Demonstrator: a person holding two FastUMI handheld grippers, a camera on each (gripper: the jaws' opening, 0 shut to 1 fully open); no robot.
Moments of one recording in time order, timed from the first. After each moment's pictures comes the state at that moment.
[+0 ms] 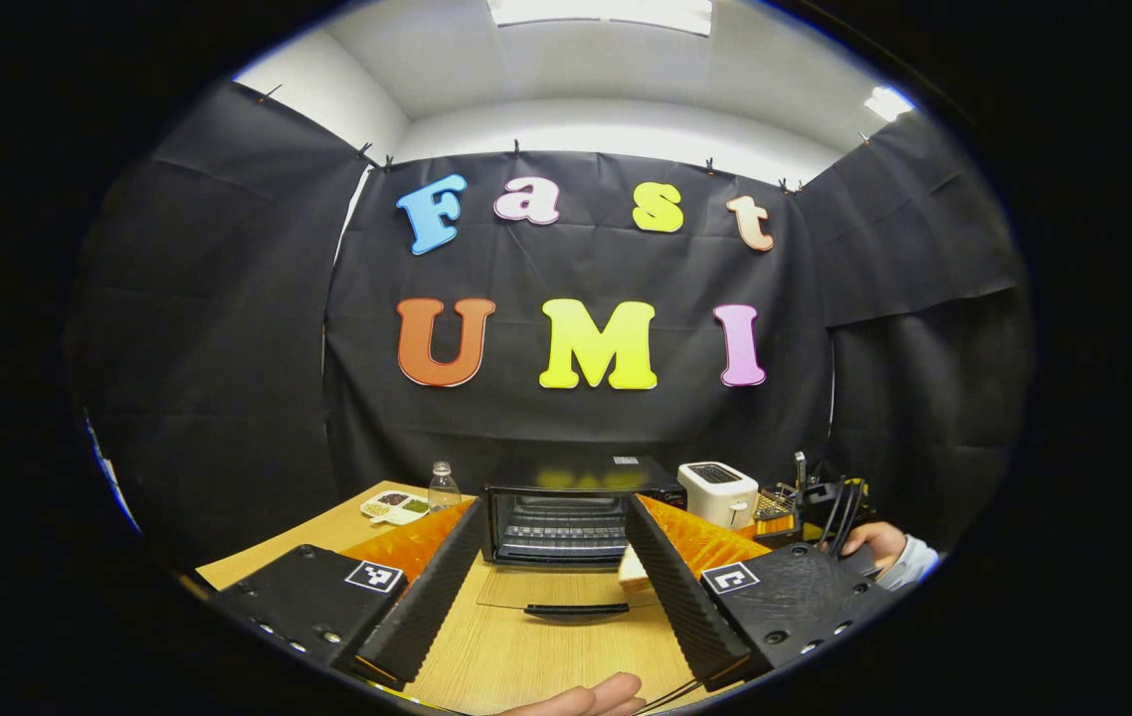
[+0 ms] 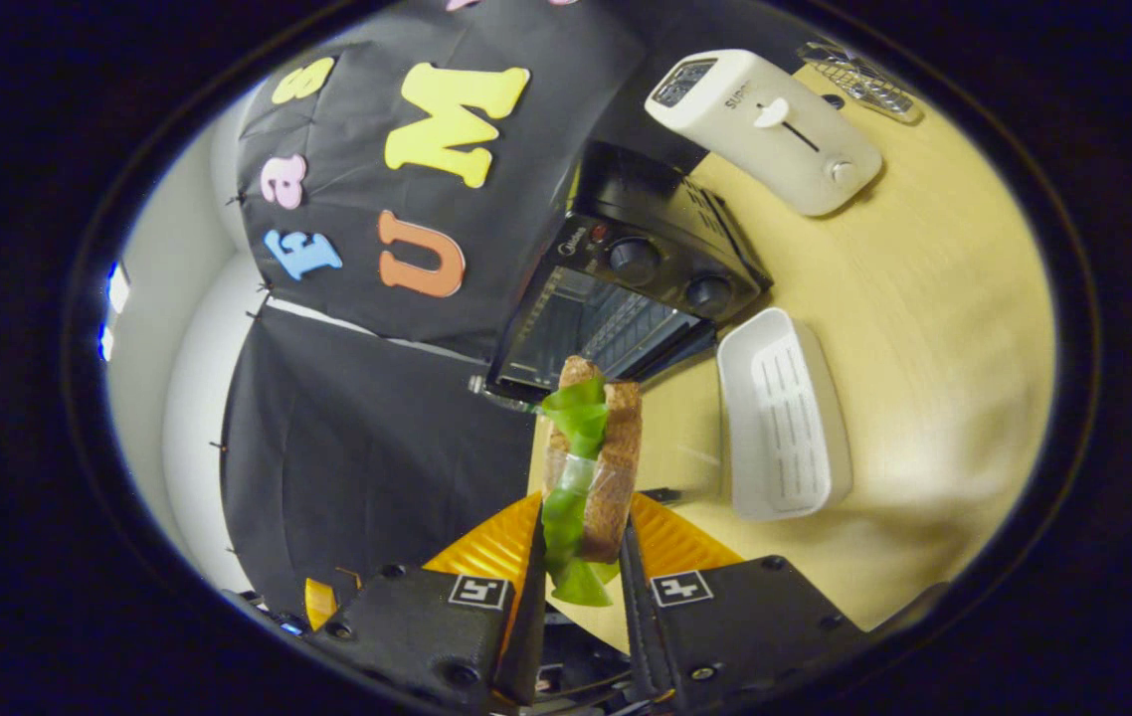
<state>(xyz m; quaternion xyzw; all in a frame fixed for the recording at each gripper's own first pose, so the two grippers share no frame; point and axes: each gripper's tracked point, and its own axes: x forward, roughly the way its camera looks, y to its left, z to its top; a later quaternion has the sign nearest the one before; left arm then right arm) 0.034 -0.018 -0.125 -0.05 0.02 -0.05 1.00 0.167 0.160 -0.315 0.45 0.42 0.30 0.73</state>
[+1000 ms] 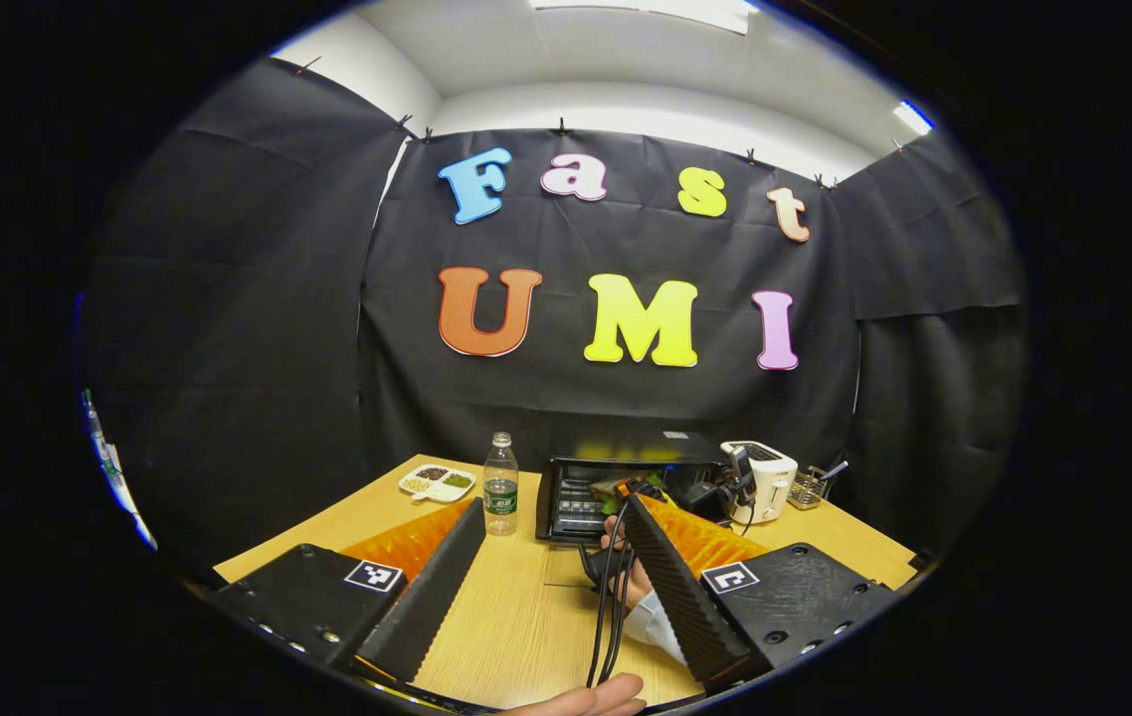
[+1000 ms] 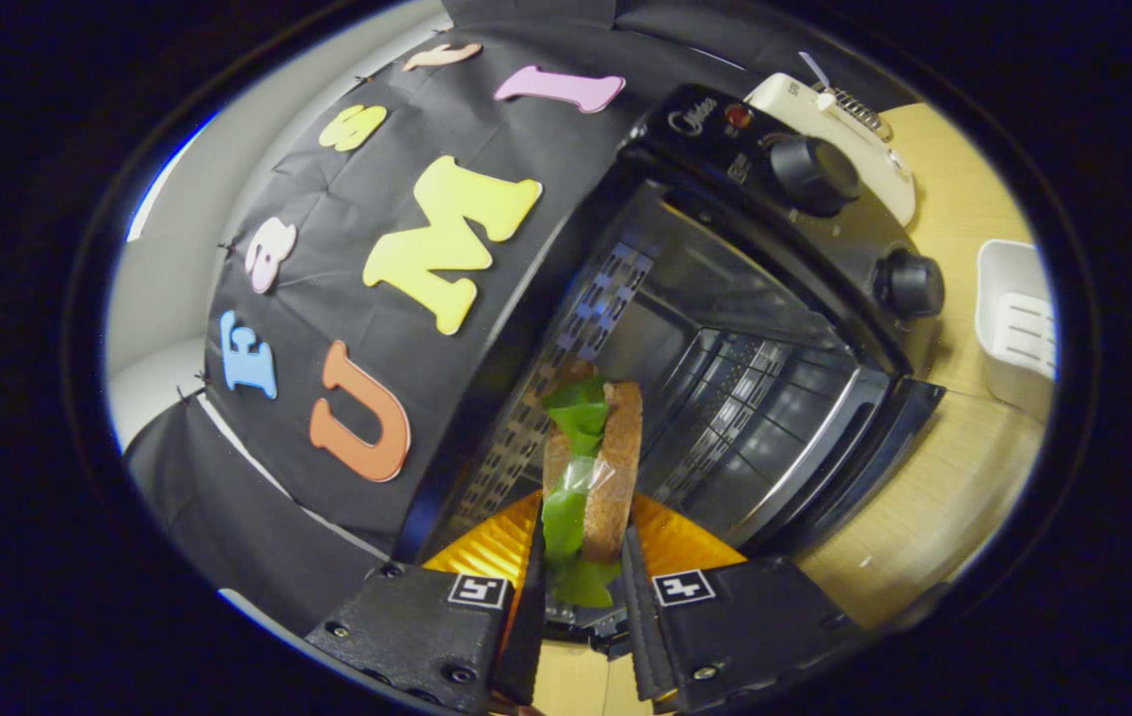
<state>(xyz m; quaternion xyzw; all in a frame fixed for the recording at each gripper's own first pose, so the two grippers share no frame) 0.035 0.067 -0.169 -0.07 0.07 -0.02 1.00 0.382 0.309 -0.391 0.47 0.14 0.04 0.87</state>
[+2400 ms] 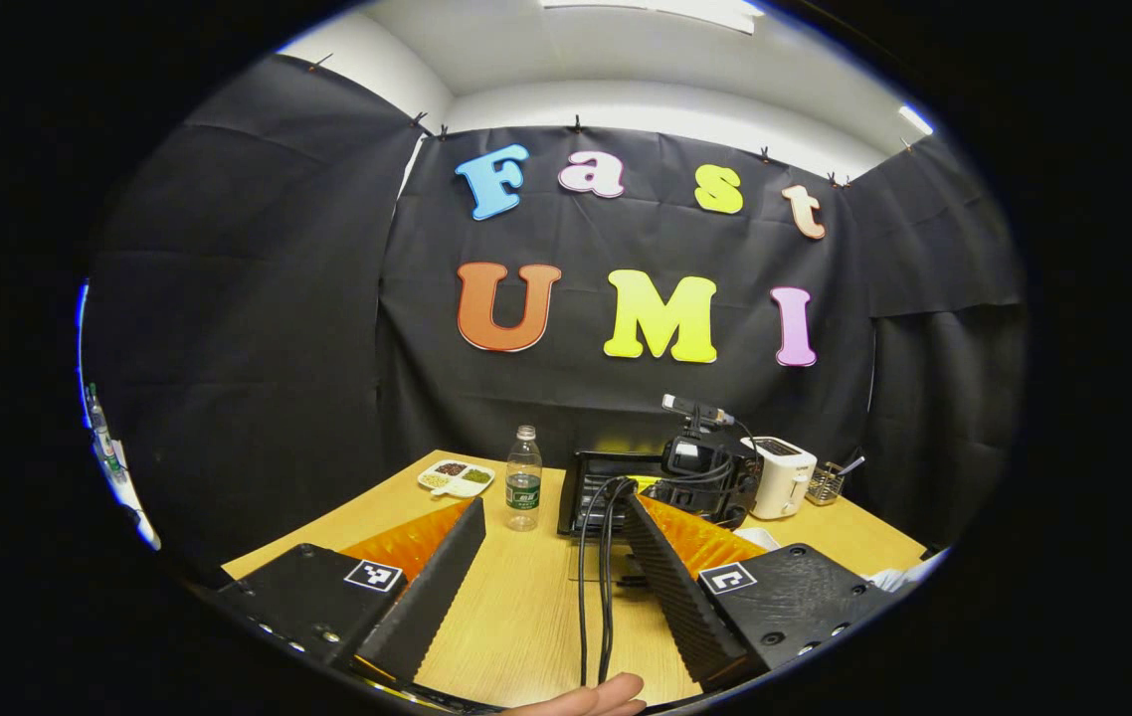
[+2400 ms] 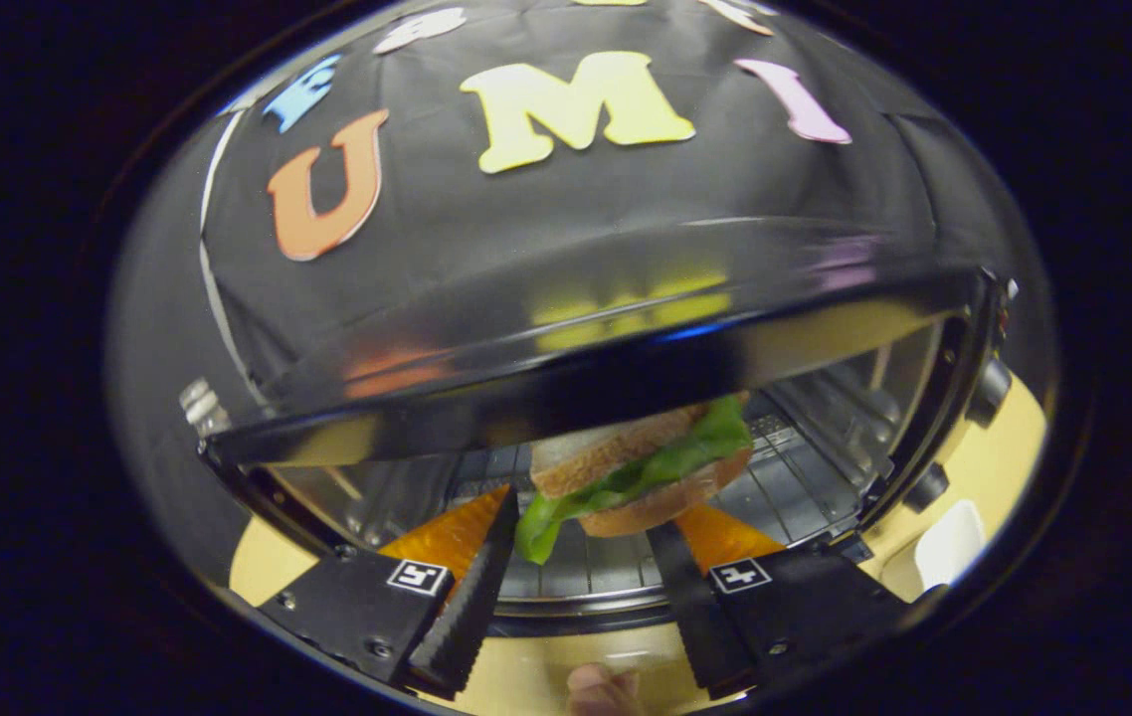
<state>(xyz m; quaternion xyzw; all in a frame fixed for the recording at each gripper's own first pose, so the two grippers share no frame) 0.034 0.090 -0.183 -0.07 0.07 0.00 1.00 0.377 0.322 -0.413 0.05 0.30 0.04 0.95</state>
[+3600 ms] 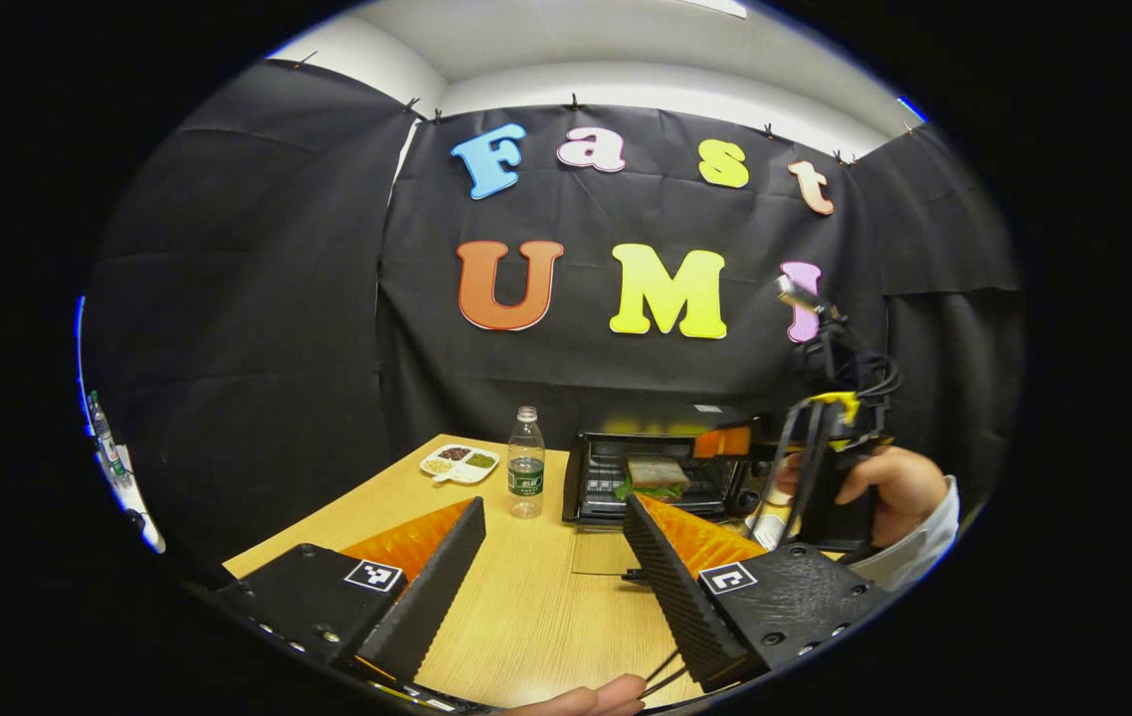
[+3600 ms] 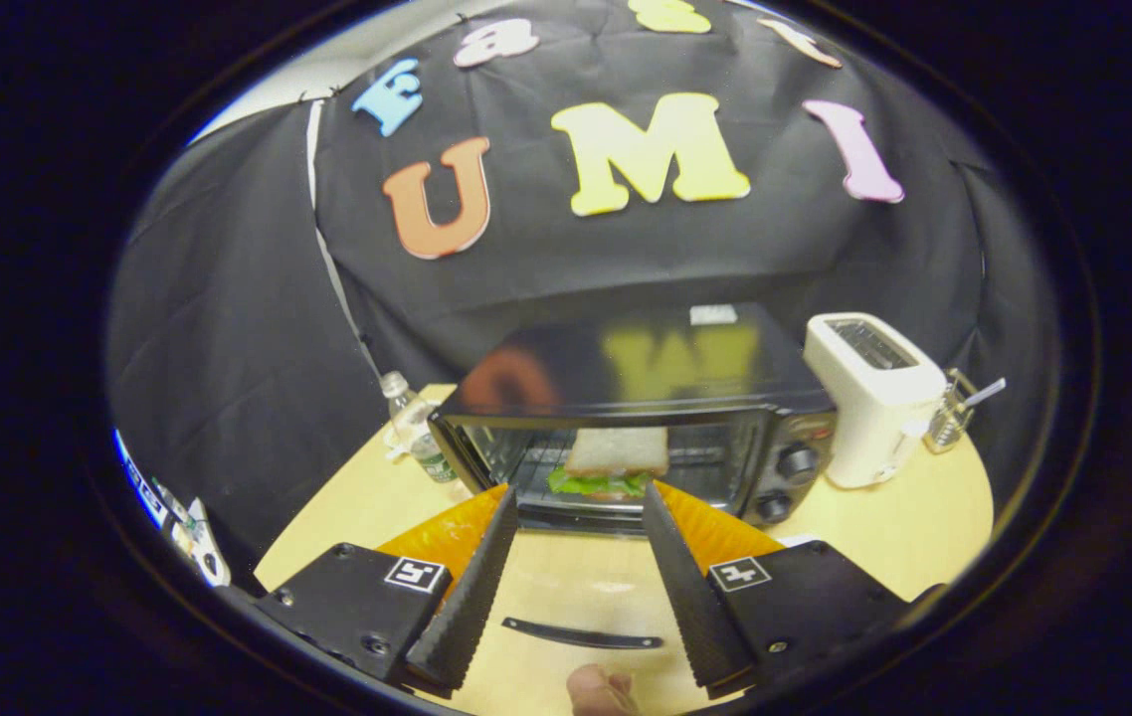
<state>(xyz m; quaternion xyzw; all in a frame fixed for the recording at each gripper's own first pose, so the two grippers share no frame) 0.060 0.071 -0.202 -0.06 0.11 0.01 0.99 0.233 0.245 -0.249 0.04 0.25 0.16 0.95</state>
